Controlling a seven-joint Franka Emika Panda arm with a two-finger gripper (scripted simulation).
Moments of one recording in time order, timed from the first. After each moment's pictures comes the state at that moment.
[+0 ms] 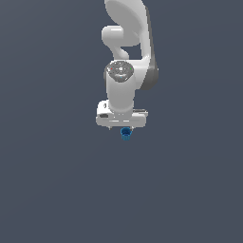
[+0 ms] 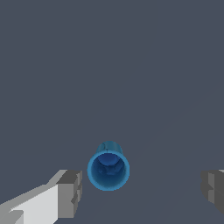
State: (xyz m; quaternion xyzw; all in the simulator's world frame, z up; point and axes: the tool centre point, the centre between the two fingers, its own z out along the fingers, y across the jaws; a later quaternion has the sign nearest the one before) arm -0.021 -0.002 0.152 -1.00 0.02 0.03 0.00
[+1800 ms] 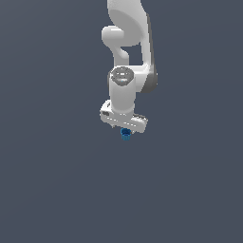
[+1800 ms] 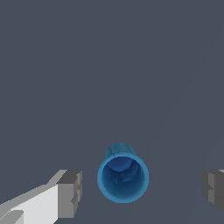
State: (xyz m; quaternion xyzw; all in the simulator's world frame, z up) arm -0.034 0.007 0.125 -0.98 0.17 0.01 0.00
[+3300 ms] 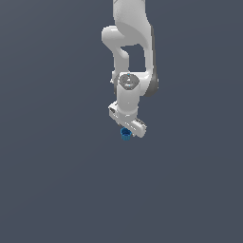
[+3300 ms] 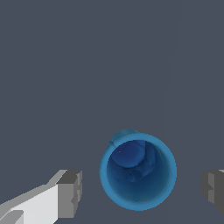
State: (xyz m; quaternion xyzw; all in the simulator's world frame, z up) arm -0.061 0.025 0.083 -0.94 0.35 0.00 0.00
